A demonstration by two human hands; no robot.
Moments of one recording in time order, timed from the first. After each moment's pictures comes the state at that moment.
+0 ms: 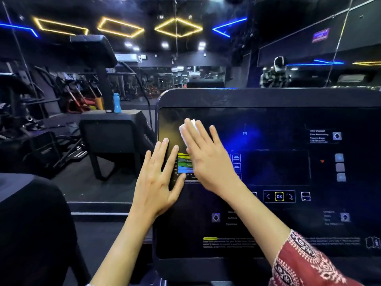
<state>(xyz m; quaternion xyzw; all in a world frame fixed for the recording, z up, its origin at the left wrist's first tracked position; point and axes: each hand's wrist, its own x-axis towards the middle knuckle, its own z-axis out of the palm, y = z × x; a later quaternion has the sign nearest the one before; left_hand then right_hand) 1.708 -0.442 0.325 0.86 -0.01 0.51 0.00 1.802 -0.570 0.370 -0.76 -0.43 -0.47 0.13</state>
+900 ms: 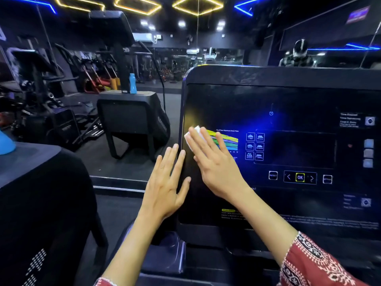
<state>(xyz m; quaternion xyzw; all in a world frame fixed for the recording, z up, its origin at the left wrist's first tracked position) 1.659 -0.432 0.271 0.88 0.01 0.48 0.02 1.761 -0.562 0.320 -0.75 -0.47 -0.45 0.11</state>
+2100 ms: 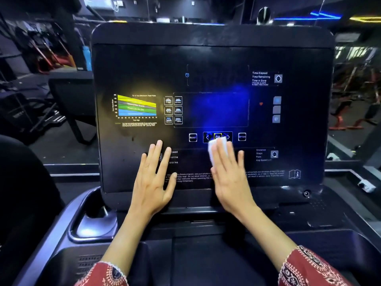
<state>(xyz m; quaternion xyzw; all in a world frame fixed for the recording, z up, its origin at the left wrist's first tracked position) 1.691 -0.574 0.218 0.88 -0.01 0.46 0.07 1.773 -0.765 0.223 -0.83 -0.35 -0.37 0.20</state>
